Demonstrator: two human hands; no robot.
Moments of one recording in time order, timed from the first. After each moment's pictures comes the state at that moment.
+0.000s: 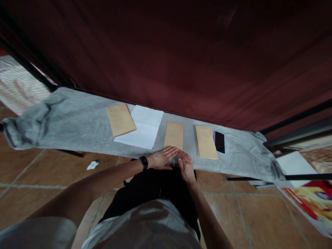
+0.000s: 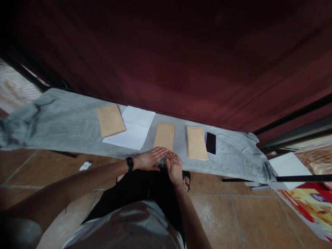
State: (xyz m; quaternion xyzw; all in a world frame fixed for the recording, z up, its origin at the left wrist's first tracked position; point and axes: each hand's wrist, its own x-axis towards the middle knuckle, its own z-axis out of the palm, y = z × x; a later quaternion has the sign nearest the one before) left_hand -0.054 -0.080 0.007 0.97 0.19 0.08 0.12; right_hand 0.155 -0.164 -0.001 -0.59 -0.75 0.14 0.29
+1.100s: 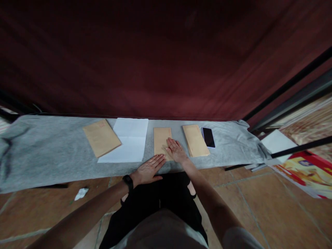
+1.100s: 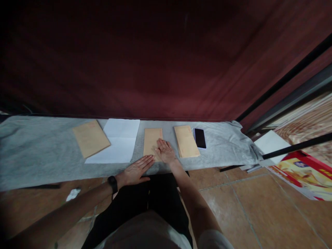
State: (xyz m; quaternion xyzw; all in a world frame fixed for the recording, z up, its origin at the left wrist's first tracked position) left_hand -0.077 -0.081 0.015 0.97 0.21 0.02 0.09; right_hand 0.165 -0.060 -0.003 -0.61 -0.78 0.04 0.16
